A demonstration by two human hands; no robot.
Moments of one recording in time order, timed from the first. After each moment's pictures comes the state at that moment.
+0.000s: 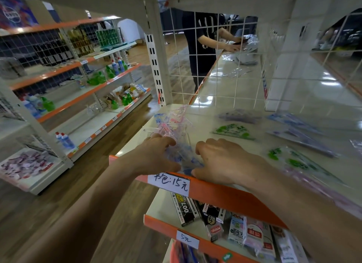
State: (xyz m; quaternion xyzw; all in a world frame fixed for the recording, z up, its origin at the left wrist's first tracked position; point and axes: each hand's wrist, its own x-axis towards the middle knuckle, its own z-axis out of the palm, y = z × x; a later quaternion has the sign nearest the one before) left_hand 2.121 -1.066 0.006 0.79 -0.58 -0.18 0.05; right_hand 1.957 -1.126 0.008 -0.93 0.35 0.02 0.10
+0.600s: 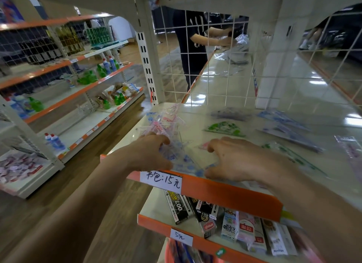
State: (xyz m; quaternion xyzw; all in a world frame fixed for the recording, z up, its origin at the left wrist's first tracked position) left_hand 2.118 -1.070 0.010 0.78 -0.59 -0.19 0.02; right_hand 1.921 -1.128 0.022 -0.91 0.39 0.08 0.15
